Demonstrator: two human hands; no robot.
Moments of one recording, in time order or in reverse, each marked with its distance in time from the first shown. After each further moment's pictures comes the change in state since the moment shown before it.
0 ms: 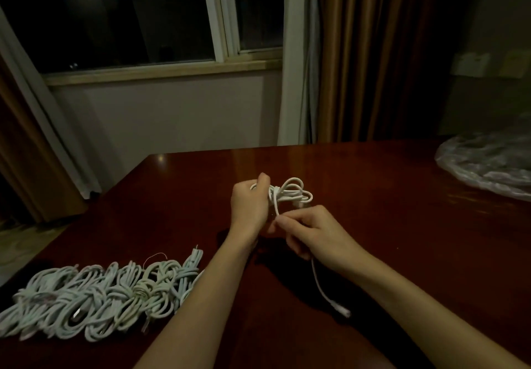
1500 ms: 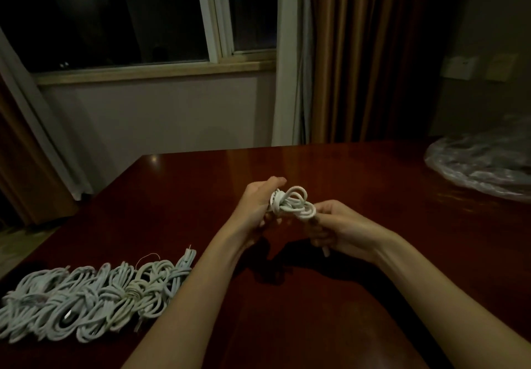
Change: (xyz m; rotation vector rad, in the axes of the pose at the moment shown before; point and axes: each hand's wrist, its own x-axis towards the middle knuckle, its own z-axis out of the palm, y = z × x) left_hand -0.013 0.019 0.000 -0.227 -0.456 -0.201; right_hand -0.004 0.006 -0.043 0.322 -0.174 0.246
